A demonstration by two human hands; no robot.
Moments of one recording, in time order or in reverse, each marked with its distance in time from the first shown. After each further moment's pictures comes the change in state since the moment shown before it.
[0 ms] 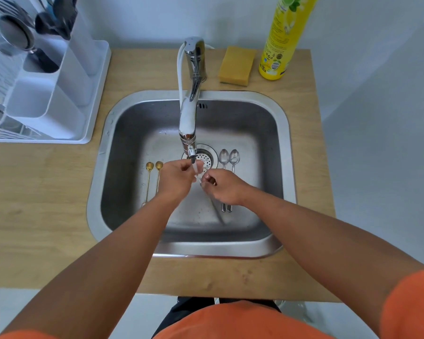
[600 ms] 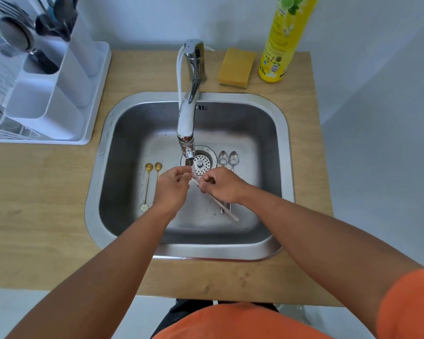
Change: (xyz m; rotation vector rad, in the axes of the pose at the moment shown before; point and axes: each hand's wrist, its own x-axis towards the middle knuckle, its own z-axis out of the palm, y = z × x) left_hand -0.012 -0.018 -0.002 0.016 0.039 -0.045; right_hand 0.008 -0.001 -0.004 0.083 -0.013 0.045
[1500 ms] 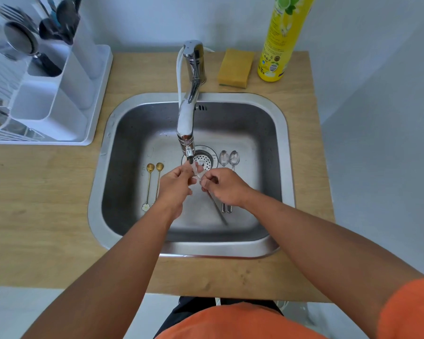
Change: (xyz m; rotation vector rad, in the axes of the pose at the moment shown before) left_hand -0.002 0.004 0.005 -0.404 -0.068 -0.183; right_hand -0.006 0.009 0.008 0.102 0.102 -0.033
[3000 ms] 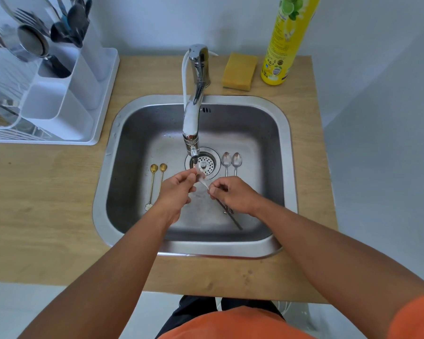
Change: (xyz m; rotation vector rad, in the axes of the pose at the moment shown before) left_hand -0.010 -0.002 -0.012 0.065 -0.063 -0.037; right_hand -0.022 0.010 -0.005 0.093 -0.046 0.042
